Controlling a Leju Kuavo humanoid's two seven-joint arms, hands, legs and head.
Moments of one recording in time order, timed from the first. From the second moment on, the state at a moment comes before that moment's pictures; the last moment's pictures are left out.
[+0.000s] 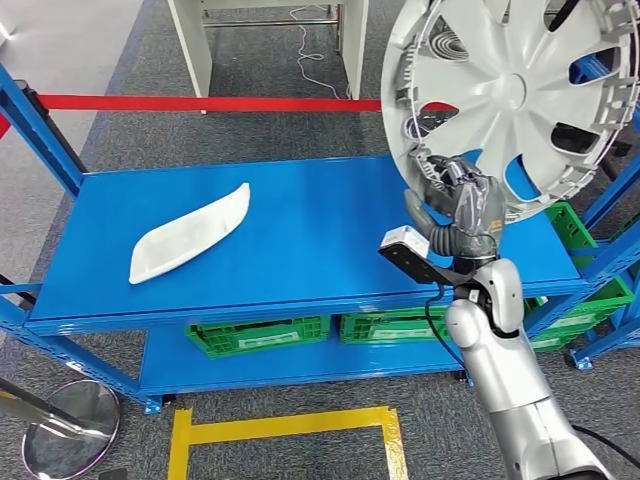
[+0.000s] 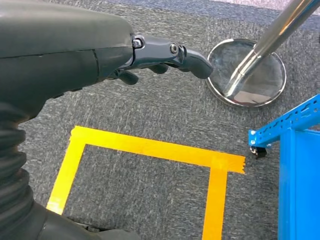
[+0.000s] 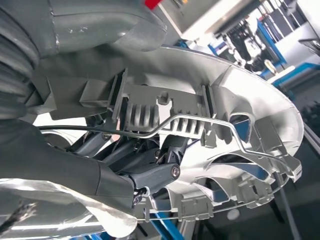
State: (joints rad) left arm -0.11 -0.21 1.17 -0.23 -1.03 0.42 -0.59; right arm -0.38 -0.20 0.57 -1.49 0.81 -0.45 -0.17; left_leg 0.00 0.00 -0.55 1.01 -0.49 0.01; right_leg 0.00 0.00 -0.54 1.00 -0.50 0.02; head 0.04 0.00
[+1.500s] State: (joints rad) left arm -0.12 -0.21 1.17 -0.23 -1.01 0.44 -0.53; right arm -0.35 -0.15 0.52 -1.51 0.73 -0.40 -0.22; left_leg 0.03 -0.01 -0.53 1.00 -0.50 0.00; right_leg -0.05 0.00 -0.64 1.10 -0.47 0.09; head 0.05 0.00
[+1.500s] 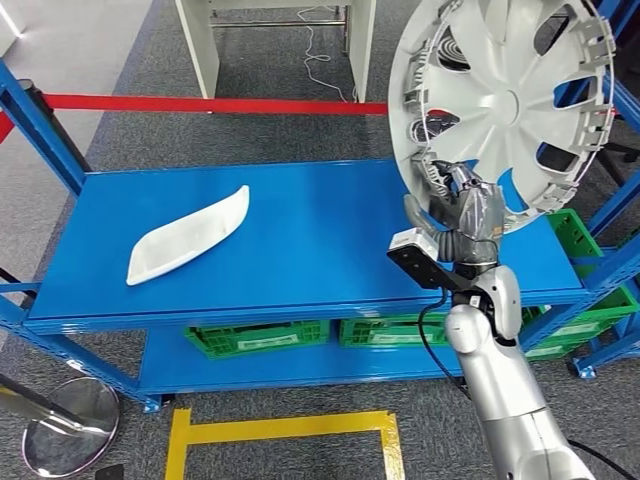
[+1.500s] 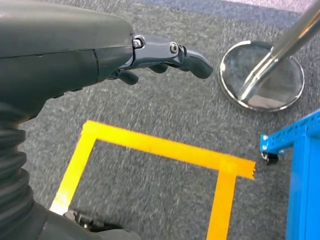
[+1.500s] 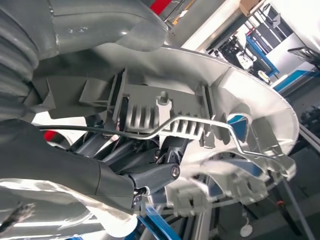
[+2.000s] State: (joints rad) left arm -0.12 -0.21 1.17 -0.23 -0.99 0.46 -0.49; right arm -0.37 -0.13 0.52 -1.46 0.69 -0.34 -0.17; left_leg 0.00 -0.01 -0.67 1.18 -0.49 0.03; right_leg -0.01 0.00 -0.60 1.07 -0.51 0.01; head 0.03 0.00
